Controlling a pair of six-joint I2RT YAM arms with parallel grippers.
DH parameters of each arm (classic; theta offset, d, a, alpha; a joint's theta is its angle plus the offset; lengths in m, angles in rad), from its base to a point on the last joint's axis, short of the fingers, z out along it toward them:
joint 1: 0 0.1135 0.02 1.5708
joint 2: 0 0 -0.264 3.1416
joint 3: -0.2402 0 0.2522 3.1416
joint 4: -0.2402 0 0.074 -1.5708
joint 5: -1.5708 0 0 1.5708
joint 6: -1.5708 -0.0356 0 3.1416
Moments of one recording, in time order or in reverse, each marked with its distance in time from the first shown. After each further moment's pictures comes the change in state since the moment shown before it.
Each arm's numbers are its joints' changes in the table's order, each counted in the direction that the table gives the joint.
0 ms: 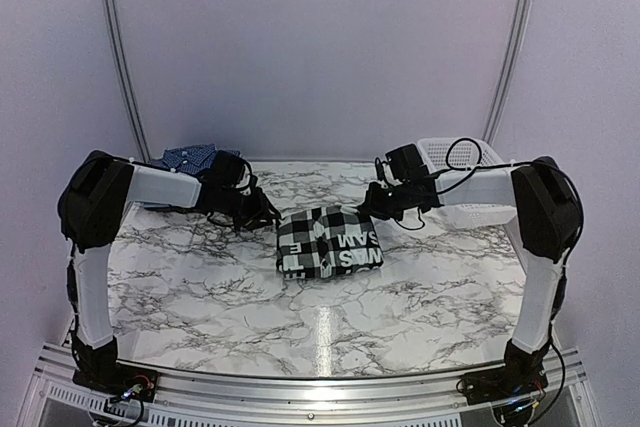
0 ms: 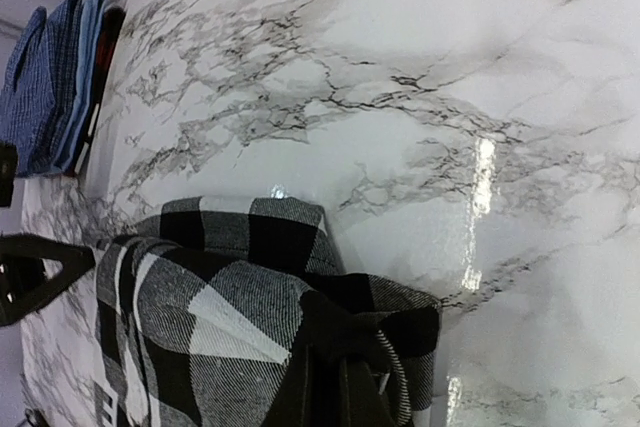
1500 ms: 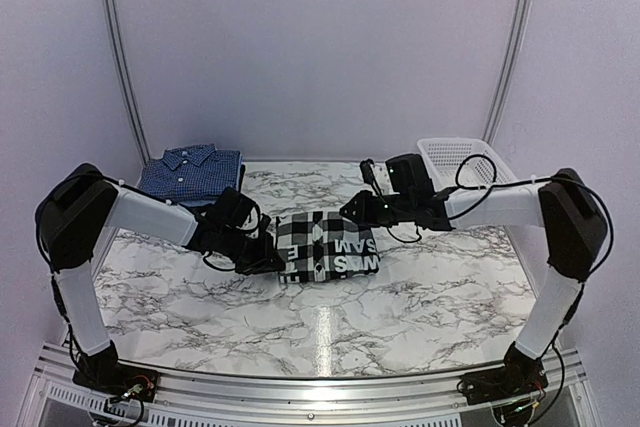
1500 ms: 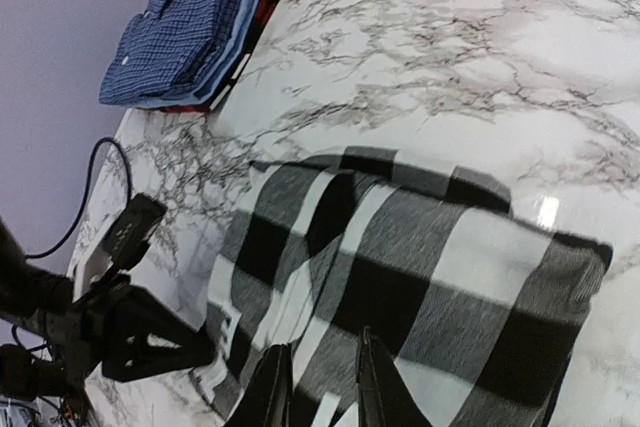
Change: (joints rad) left arm -0.192 0.195 0.350 0.072 -0.007 -0.017; right arm 0.135 0.220 0.256 0.236 0.067 0.045
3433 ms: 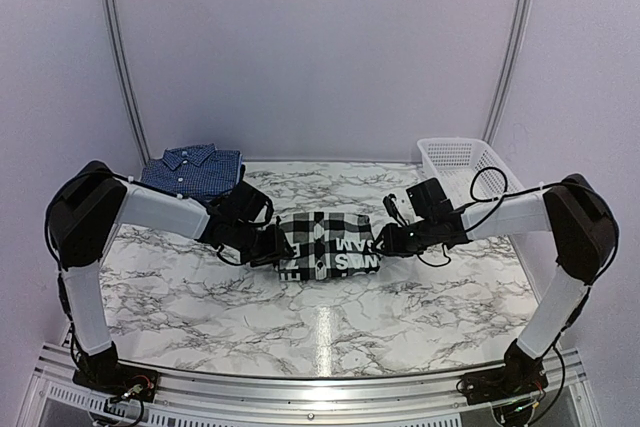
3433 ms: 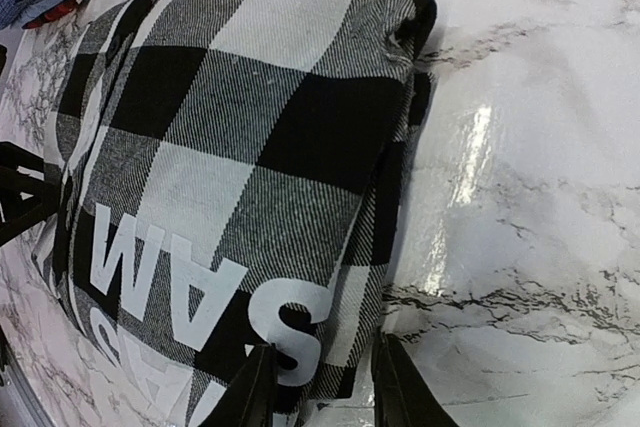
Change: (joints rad) left arm -0.031 -0.052 -0.114 -0.079 0.206 -0.019; right arm -0.110 0.030 0.170 -0.147 0.028 0.163
